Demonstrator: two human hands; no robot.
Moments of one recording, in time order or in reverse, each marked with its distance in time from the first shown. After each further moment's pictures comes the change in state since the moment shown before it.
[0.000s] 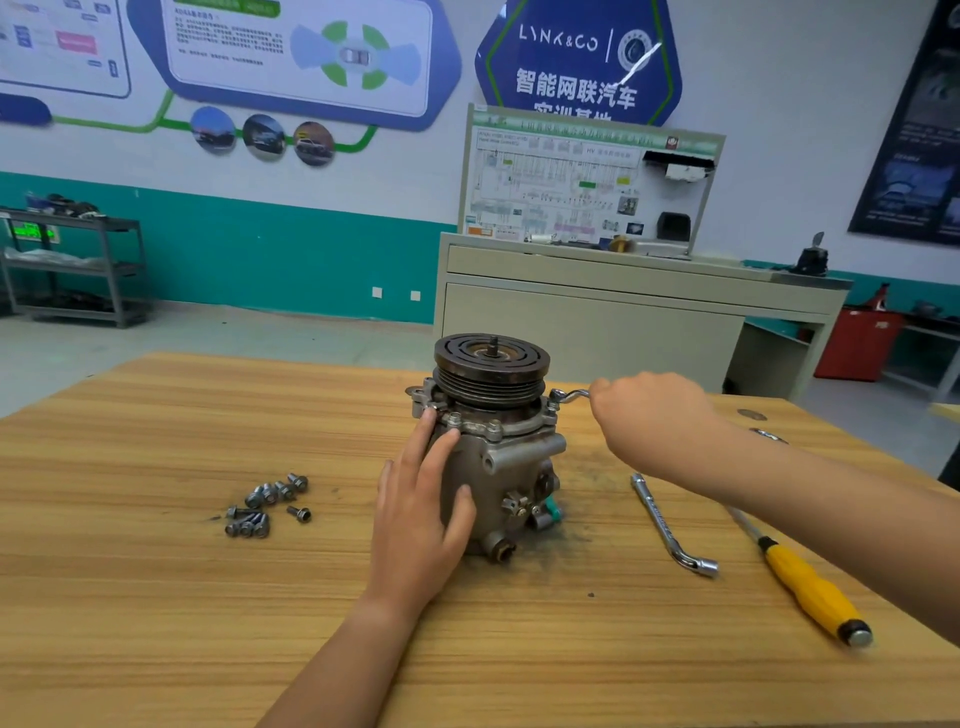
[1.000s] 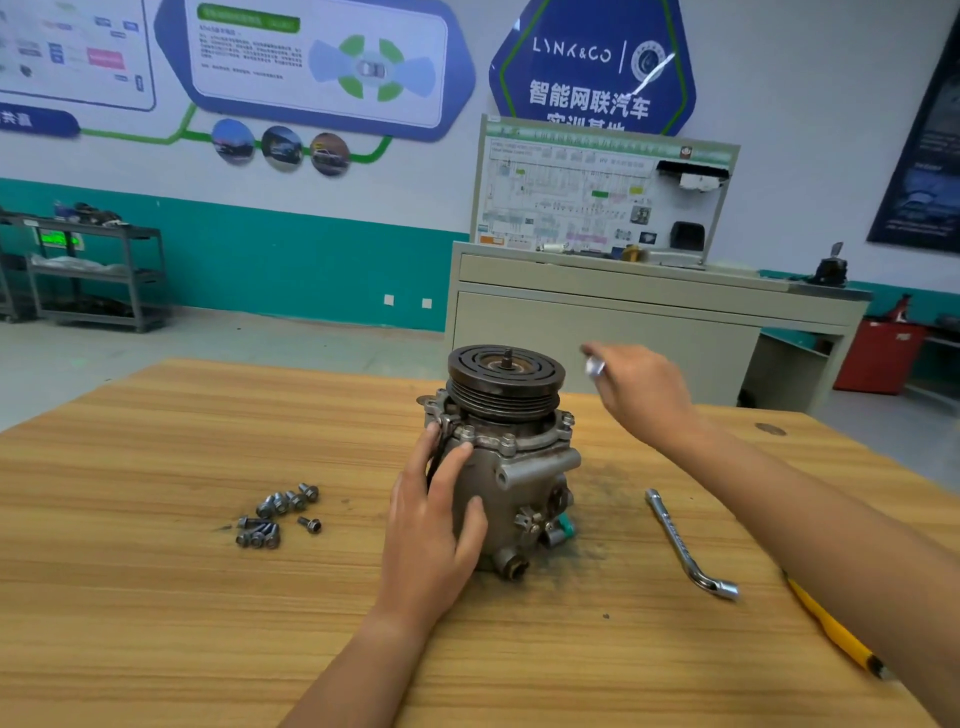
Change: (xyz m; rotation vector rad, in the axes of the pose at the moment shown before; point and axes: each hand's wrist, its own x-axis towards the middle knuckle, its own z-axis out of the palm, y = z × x) left_hand 0.001 -0.003 0.004 -0.016 0.057 -0.007; right_hand 0.051 0.011 0.032 0.515 0.579 -0.037
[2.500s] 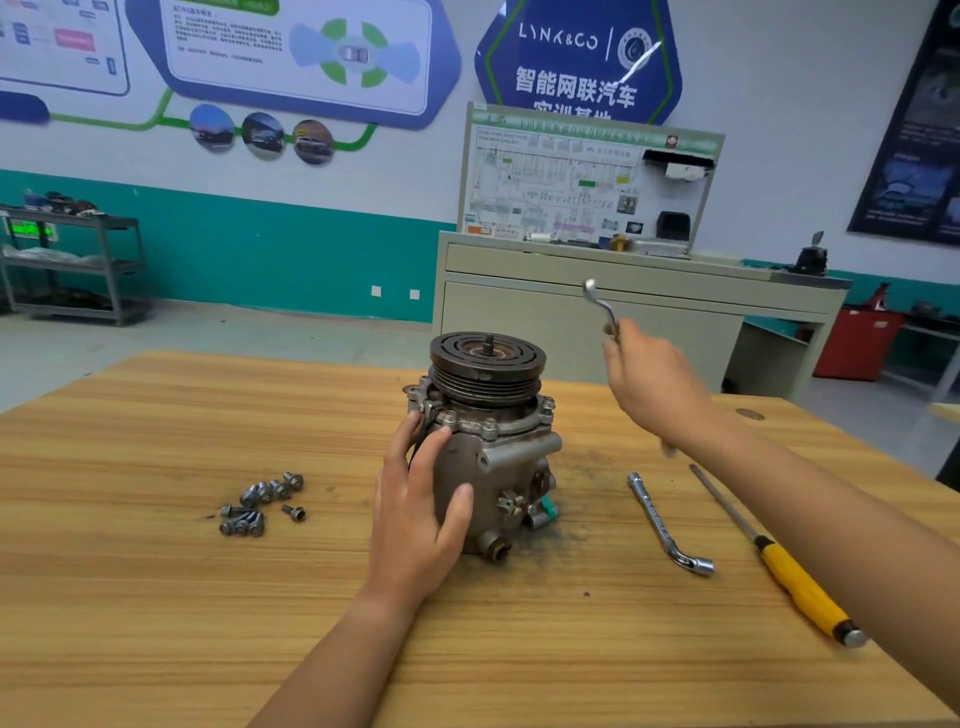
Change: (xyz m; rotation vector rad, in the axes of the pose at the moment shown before) left_hand 0.000 0.000 0.003 -0.109 0.002 -0.029; right_hand -0.015 0.006 -0.014 0.013 -0.115 0.285
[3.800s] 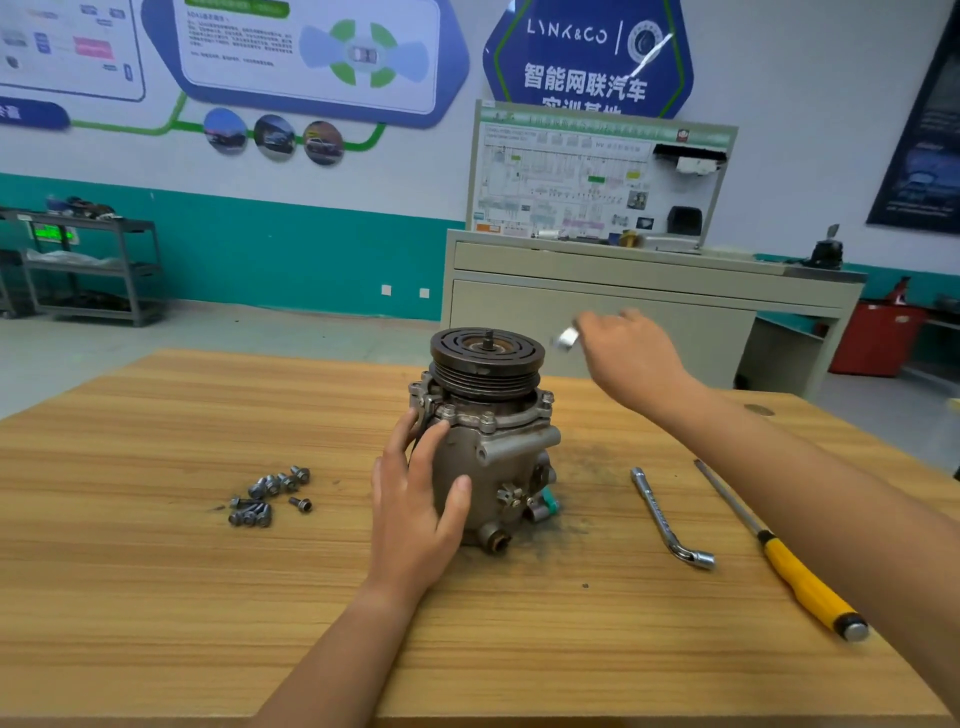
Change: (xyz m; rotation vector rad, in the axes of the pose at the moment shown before) left_hand -0.002 0.005 0.000 0.046 0.013 -0.042; right_hand 0.020 -0.009 -0.003 -0.428 -0.084 -0.245
